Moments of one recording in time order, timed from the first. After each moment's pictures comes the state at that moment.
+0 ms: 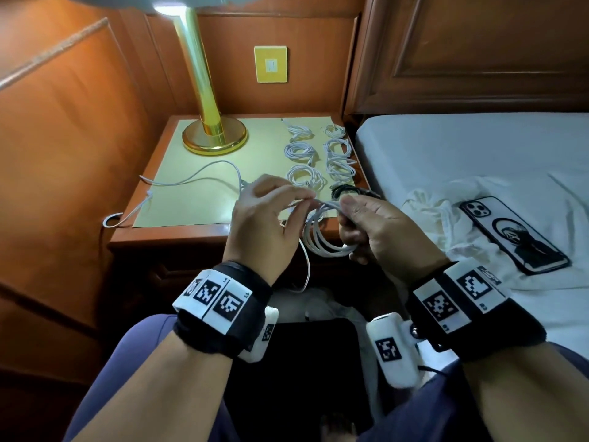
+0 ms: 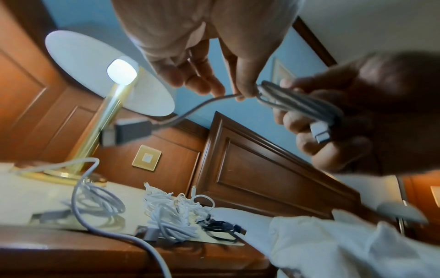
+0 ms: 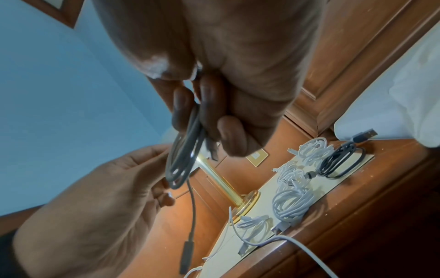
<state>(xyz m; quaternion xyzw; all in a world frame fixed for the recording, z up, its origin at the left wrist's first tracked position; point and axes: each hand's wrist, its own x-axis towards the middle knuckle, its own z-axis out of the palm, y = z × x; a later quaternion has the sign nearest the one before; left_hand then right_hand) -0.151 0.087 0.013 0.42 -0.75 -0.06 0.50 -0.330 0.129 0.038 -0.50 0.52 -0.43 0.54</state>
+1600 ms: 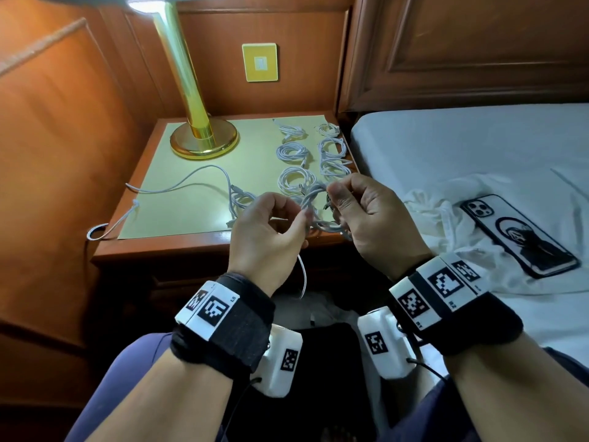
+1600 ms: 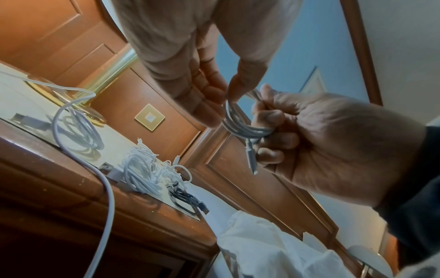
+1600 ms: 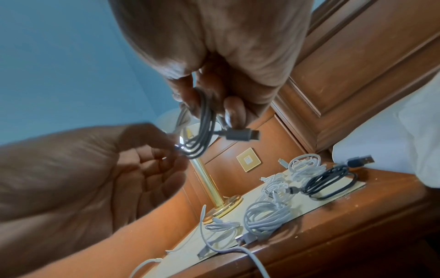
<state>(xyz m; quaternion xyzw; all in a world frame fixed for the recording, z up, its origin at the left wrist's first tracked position) -0.176 0.088 0.011 0.49 -0.58 -0.40 0.51 -0.334 0.102 0.027 -0.62 0.55 -0.48 0.28</state>
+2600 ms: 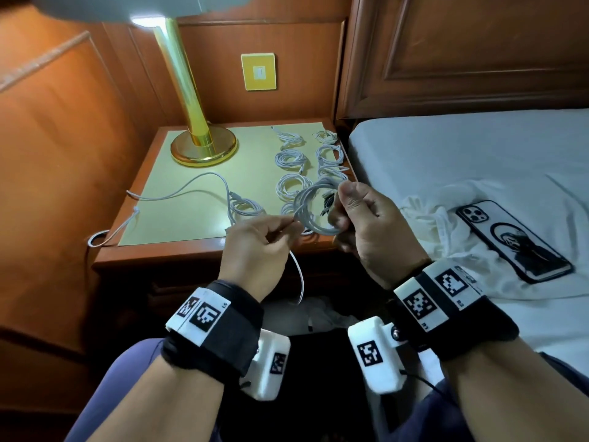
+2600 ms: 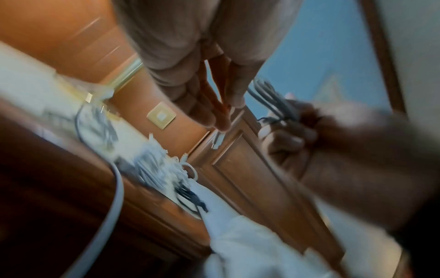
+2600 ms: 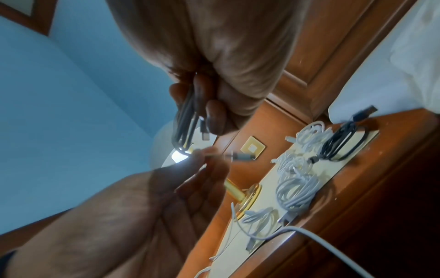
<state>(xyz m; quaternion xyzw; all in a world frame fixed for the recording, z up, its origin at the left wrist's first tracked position) -0.167 0.081 0.002 0.52 -0.61 -0.39 0.45 -0.329 0.104 0.030 -0.48 0.47 -0.57 0.48</state>
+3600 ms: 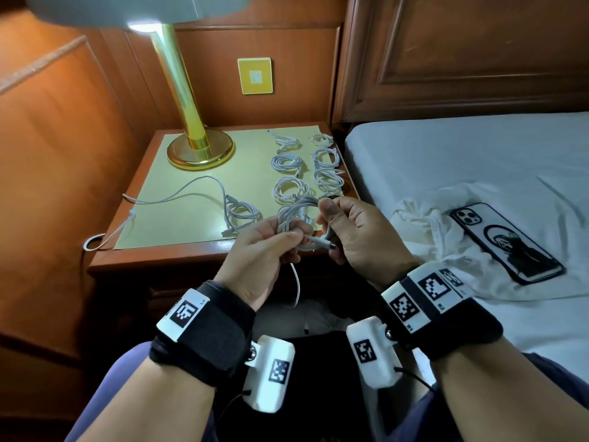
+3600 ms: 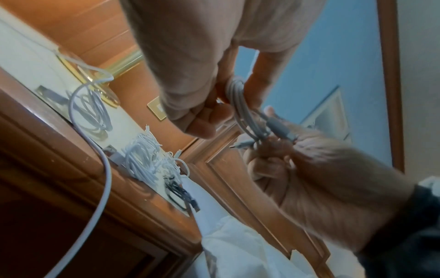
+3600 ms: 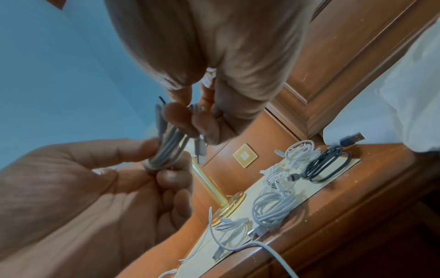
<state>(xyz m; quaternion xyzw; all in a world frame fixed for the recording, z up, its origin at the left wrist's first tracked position) -0.172 0.087 0.009 0.36 -0.47 -0.66 0.46 -0.331 0.101 0.023 -0.52 0.55 -0.49 0.43</state>
